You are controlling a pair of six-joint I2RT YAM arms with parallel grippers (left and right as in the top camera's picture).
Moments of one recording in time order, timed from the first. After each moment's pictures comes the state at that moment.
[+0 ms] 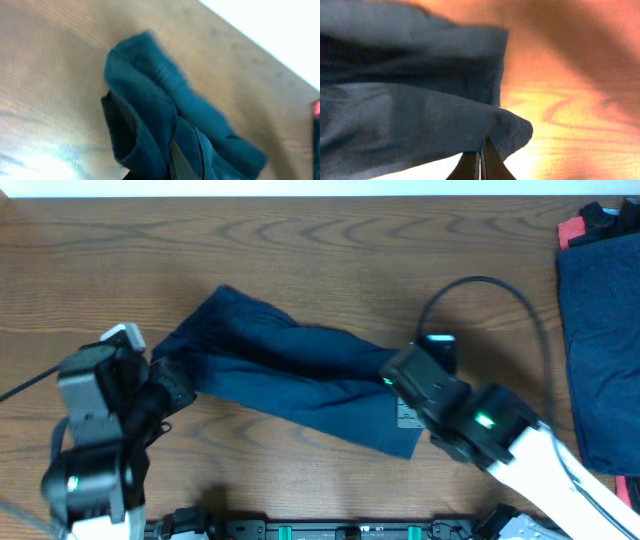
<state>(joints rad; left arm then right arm) 0.17 0.82 1.06 -0.98 0.23 -0.44 0.77 1.17 1.16 -1.16 0.32 0.75</state>
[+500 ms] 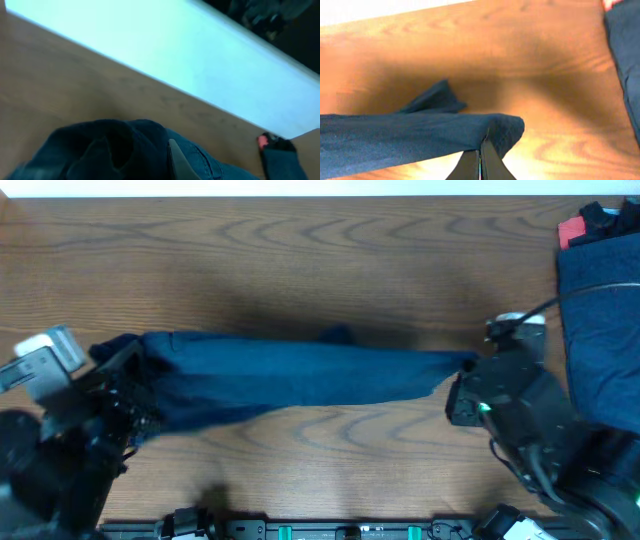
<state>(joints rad) 0.17 0.76 1.48 -1.05 0.23 -0.44 0.77 1.03 1.53 -1.31 0.46 0.70</state>
